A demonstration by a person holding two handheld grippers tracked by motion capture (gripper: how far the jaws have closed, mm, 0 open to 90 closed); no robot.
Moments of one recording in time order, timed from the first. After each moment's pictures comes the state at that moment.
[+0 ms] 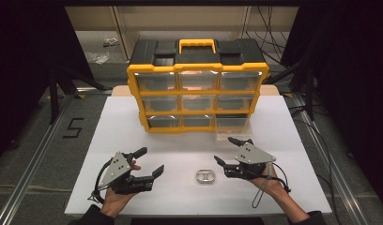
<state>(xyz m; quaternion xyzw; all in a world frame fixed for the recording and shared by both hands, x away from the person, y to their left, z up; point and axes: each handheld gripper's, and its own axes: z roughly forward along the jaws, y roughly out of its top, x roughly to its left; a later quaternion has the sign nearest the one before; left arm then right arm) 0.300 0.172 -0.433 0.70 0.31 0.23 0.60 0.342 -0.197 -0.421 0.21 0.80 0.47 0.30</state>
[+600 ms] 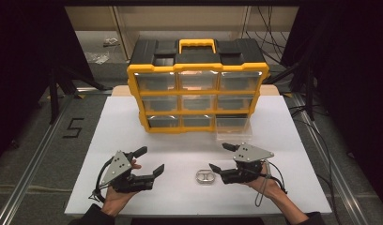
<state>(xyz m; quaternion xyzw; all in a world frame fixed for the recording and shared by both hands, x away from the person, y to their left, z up) 0.304 0.172 -0.434 0.70 0.31 0.23 0.60 0.341 -0.191 -0.425 0.22 0.81 0.50 0.20</state>
